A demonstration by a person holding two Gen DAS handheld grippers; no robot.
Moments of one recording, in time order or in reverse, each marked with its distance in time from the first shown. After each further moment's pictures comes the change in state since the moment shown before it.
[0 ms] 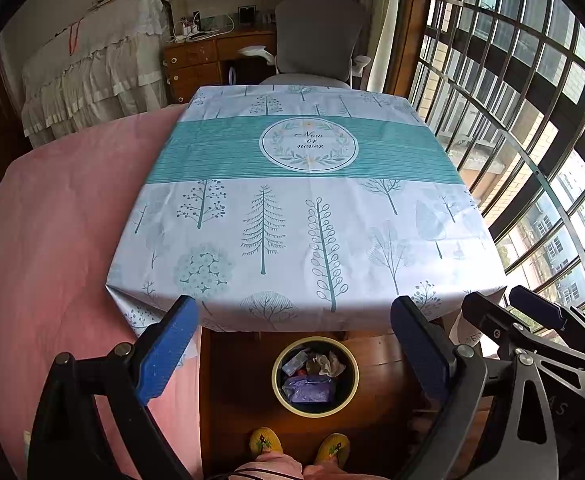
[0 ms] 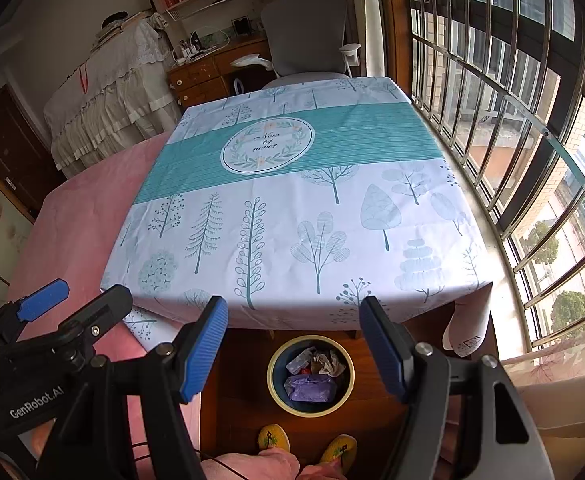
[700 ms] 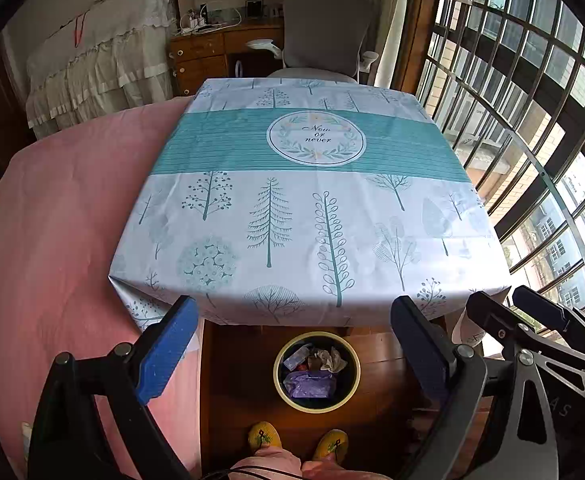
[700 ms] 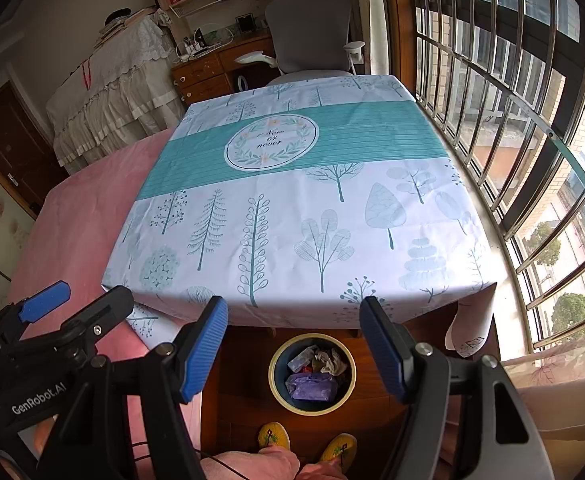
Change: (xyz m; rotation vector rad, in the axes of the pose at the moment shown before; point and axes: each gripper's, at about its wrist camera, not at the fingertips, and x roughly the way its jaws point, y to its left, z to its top) left arm 0.002 0.003 -0.001 -0.029 0.021 0.013; right arm -0.001 0.002 -0.002 0.001 0.000 0.000
